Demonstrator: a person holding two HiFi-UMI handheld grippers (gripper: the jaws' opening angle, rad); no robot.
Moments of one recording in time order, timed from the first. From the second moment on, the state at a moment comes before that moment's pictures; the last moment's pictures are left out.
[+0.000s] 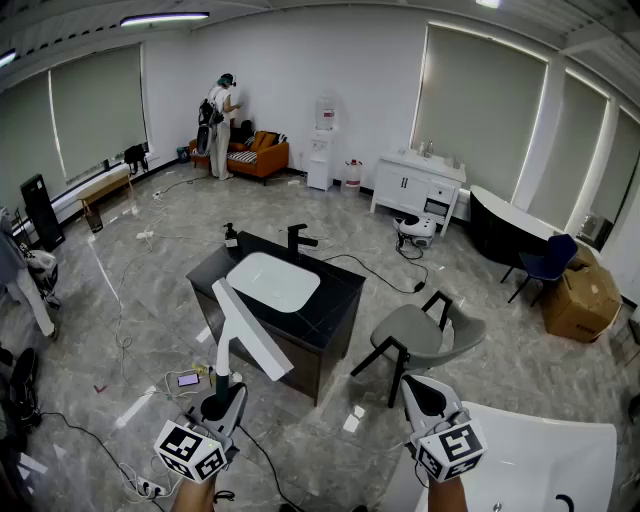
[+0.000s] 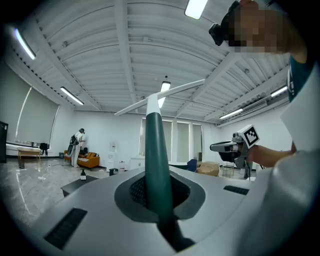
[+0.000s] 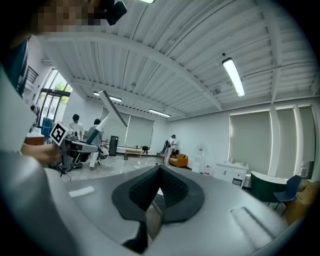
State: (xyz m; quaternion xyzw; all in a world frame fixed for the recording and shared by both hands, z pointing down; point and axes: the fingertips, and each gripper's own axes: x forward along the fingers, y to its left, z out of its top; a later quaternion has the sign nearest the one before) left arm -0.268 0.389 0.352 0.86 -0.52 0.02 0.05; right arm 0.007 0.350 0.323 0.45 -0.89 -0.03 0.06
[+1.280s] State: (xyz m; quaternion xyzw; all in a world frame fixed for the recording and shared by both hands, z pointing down) left arm -0.207 0.282 0.355 0.83 -0.55 0.03 0.06; right arm 0.055 0.211 0.315 0.39 -0.92 0.01 -0.01
